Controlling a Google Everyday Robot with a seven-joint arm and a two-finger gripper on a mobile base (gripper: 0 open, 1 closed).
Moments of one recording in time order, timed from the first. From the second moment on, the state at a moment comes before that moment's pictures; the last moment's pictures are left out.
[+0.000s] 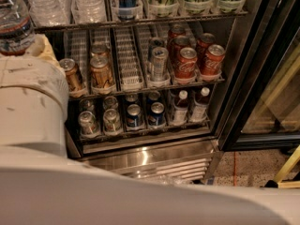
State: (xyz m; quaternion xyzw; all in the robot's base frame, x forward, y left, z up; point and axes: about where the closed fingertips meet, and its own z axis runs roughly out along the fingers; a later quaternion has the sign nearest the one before) arm 0.425 0.174 1.069 -0.11 0.69 0.12 0.70
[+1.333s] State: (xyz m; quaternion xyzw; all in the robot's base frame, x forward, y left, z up) arm 0.456 0.106 1.038 -0.01 0.70 0.03 0.71
